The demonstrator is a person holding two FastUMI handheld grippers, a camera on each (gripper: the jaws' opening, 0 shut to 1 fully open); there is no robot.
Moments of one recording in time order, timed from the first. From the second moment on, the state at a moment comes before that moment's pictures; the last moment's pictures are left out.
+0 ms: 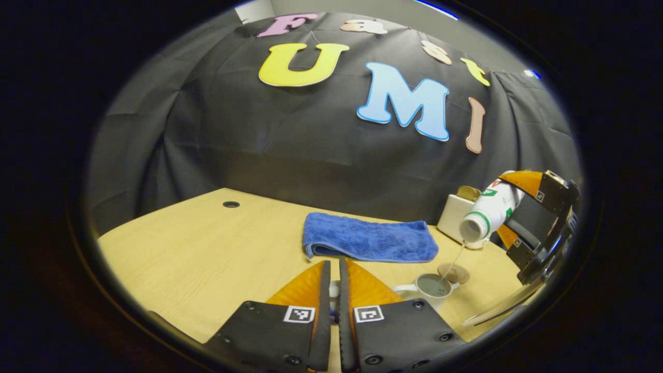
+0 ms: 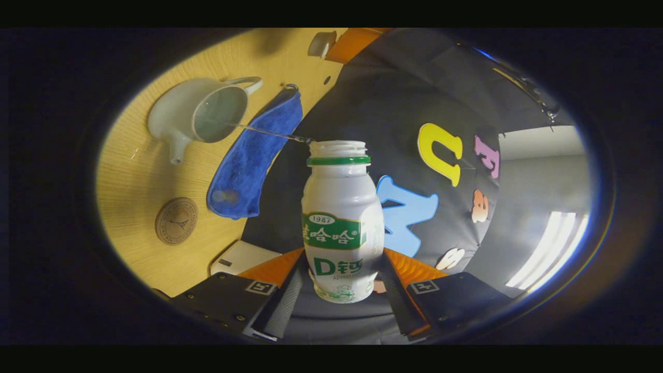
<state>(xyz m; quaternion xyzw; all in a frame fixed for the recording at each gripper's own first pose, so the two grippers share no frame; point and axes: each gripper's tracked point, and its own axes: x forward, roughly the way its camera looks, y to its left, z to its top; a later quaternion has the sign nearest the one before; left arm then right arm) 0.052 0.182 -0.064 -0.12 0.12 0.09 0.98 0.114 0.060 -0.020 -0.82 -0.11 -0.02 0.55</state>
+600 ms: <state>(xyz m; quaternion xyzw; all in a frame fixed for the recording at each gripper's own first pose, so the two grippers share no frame) 0.052 0.183 -0.065 -0.12 0.12 0.09 0.98 0.112 0.064 -0.019 -0.83 -0.13 -0.01 0.54</state>
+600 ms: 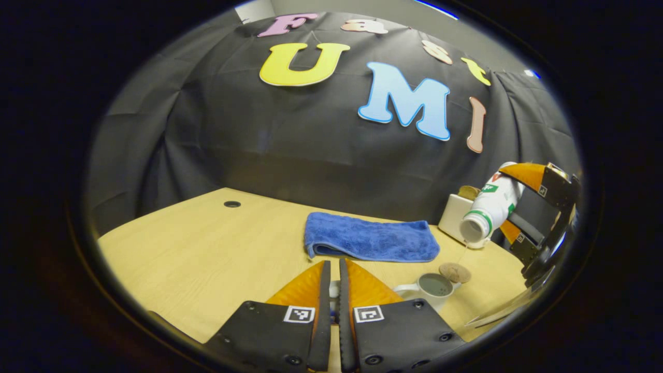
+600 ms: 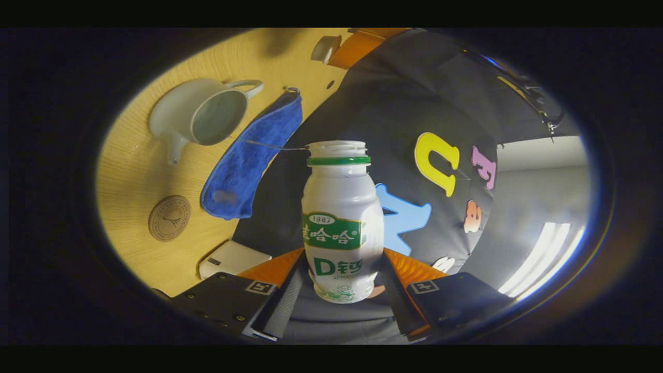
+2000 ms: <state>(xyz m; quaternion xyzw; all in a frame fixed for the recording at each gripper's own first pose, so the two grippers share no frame) 0.071 0.117 -0.046 -0.06 0.10 0.04 0.99 0.098 -0.033 -0.083 -0.19 0.10 0.02 0.98</state>
